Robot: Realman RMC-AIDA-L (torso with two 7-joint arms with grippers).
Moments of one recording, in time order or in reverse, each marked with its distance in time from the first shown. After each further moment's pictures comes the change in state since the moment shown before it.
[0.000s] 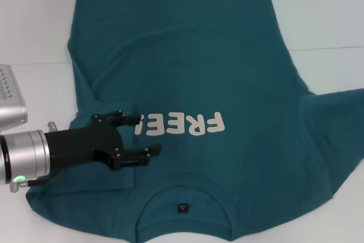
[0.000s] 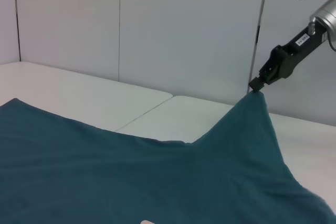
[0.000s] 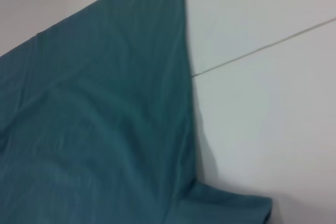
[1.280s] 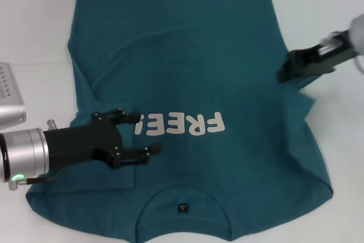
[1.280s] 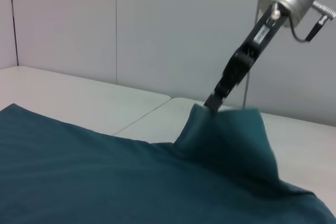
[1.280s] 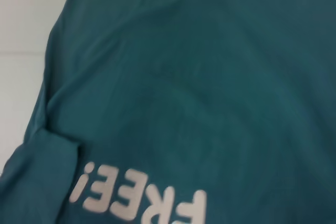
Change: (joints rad) left arm 0.001 0.001 0.000 -0.012 -0.001 0.009 0.006; right arm 0.311 0.092 -0.236 0.072 -0.128 -0.035 0.077
